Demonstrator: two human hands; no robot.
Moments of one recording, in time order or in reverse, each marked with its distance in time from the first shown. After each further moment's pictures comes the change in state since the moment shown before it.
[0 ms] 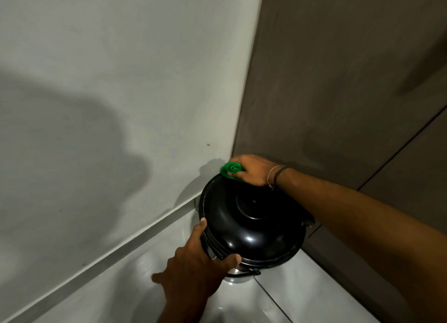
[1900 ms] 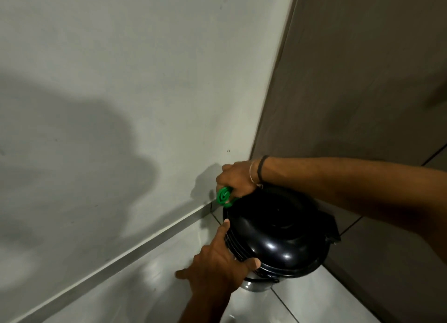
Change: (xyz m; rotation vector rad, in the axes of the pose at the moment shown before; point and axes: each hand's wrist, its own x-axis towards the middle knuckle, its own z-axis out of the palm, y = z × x) left_hand 0.004 0.003 -0.012 -0.043 -0.072 0.072; right_hand 0.023 -0.102 -0.019 -0.528 -0.395 -0.353
